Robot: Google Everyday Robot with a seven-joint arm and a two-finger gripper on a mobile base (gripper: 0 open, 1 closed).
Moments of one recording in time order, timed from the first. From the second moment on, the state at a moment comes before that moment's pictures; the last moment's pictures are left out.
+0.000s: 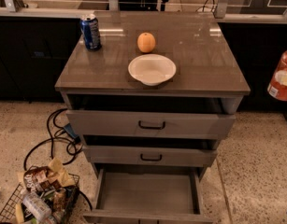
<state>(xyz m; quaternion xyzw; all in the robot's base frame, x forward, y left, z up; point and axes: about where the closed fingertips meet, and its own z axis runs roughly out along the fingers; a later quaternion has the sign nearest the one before) 0.530 -0.374 0.945 -0.29 0.71 0.17 0.62</state>
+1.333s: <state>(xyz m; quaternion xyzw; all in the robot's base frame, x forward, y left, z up) 0.427 -0.308 0.815 -0.34 0.67 0.29 0.60</state>
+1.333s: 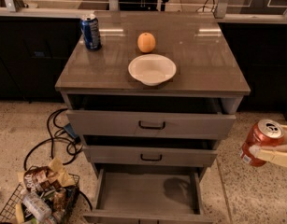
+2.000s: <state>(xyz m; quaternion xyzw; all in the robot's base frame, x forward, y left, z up) 0.431 -0.237 0.736 -0.37 0.65 0.34 0.58</state>
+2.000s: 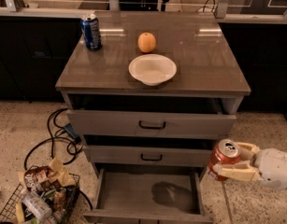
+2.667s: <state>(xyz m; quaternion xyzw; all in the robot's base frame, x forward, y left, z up) 0.416 -0.136 0.641 -0.38 0.63 0.40 0.55</state>
